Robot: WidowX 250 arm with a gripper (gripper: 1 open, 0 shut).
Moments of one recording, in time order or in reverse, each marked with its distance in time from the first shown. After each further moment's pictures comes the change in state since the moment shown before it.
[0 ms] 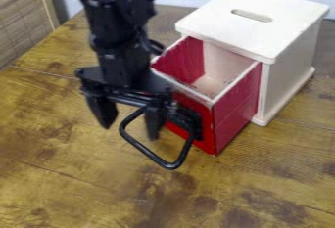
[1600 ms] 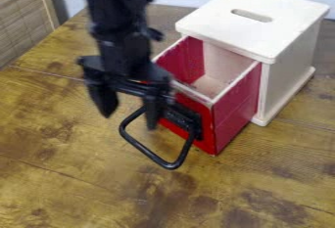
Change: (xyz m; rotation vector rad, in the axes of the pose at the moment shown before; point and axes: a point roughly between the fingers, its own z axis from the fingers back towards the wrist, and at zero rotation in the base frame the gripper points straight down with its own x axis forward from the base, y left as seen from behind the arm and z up) arm 0.007 0.004 0.011 -0.020 -0.024 -0.067
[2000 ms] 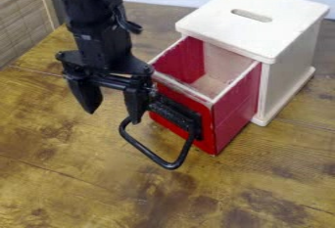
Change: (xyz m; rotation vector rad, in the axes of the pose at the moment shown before) arm 0.000 -0.001 0.004 0.007 0.005 0.019
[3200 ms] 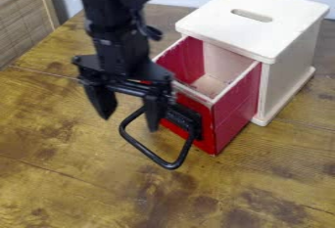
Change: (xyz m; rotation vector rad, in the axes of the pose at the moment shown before) arm -0.008 -0.029 0.005 -0.001 -0.003 -0.026
